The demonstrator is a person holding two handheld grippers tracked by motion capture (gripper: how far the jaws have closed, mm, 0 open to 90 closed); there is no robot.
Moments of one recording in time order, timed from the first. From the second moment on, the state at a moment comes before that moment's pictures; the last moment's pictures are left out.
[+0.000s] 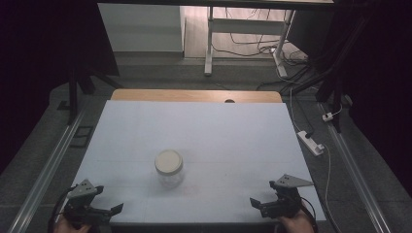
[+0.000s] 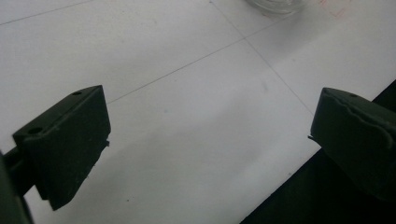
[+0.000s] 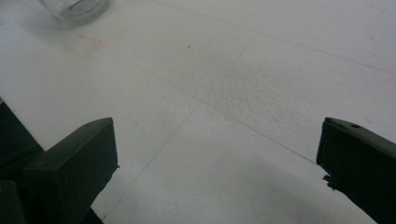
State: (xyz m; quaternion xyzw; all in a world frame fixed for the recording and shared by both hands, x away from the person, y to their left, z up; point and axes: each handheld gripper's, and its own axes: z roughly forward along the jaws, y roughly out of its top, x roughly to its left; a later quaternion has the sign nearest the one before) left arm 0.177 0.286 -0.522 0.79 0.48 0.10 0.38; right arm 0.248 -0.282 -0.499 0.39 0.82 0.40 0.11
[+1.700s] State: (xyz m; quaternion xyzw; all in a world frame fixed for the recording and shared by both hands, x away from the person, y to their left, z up) left arm 0.208 0.253 -0.512 0.81 0.40 0.10 0.42; right arm 0.249 -0.281 -0.500 0.40 0.82 0.39 0.11
